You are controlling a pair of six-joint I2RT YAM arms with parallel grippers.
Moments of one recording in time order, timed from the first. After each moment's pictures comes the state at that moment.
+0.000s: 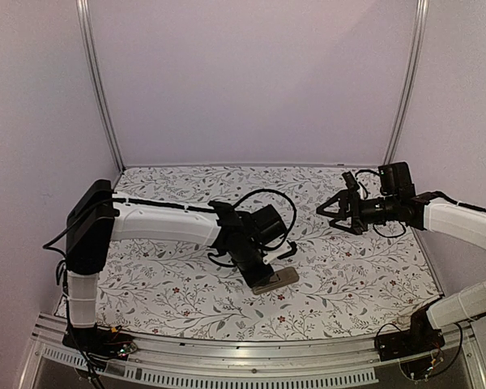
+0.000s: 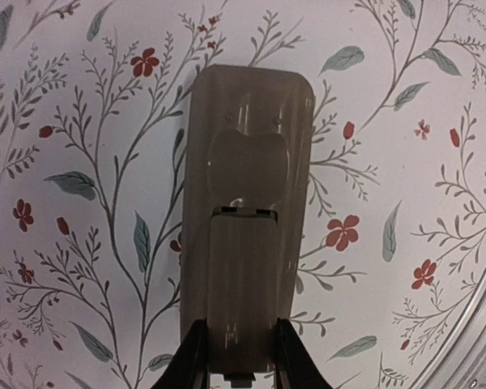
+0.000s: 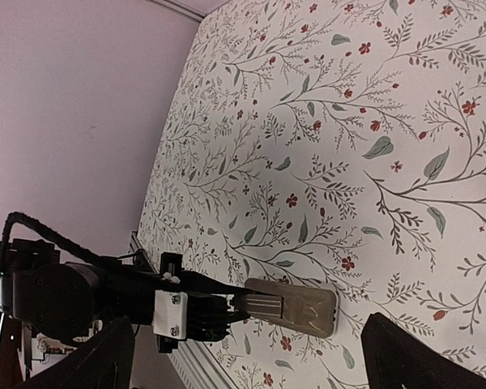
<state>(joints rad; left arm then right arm) -1.11 2.06 1.54 -0.70 0.03 0.00 0.33 1.30 0.80 -0.19 -0.76 0.54</state>
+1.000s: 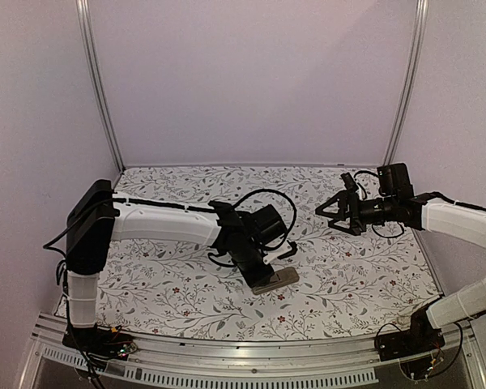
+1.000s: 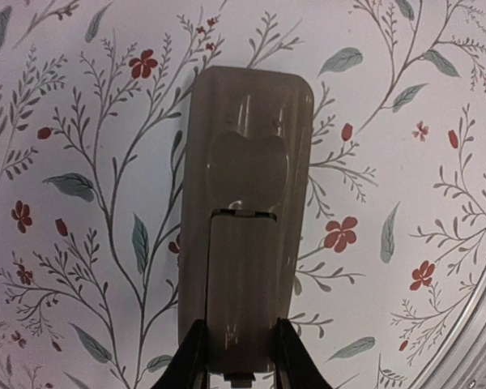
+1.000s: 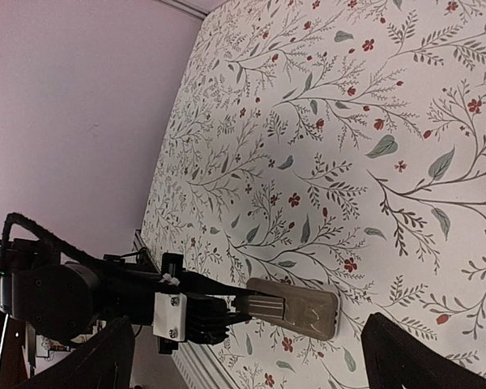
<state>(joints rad) -1.11 2.07 1.54 -0.70 0.04 0.00 0.33 1.32 0.80 -0.16 -0.78 0.54</state>
